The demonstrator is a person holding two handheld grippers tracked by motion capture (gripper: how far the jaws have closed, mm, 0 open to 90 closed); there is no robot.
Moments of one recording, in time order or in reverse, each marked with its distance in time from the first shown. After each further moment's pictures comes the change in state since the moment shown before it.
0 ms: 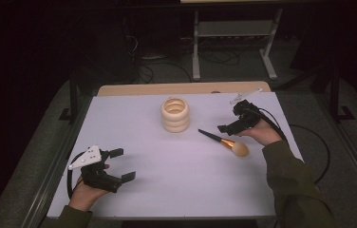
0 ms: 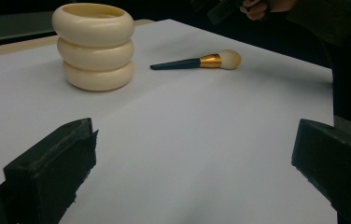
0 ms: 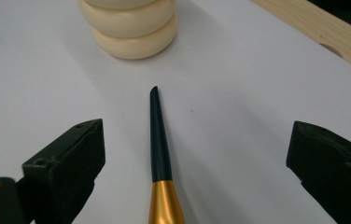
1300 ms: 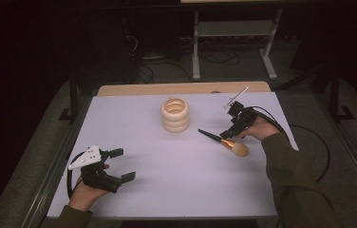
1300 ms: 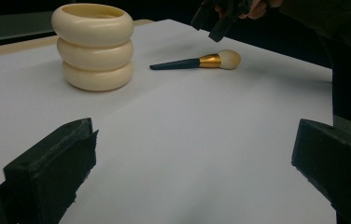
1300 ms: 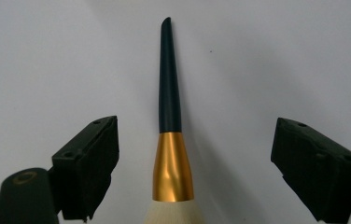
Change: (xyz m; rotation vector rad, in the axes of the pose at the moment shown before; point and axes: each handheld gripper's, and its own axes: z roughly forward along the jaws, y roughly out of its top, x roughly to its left) left arm 0.000 0.000 0.000 0.003 -0.001 0.004; right arm -0.007 0.005 0.019 0.285 0.086 -0.045
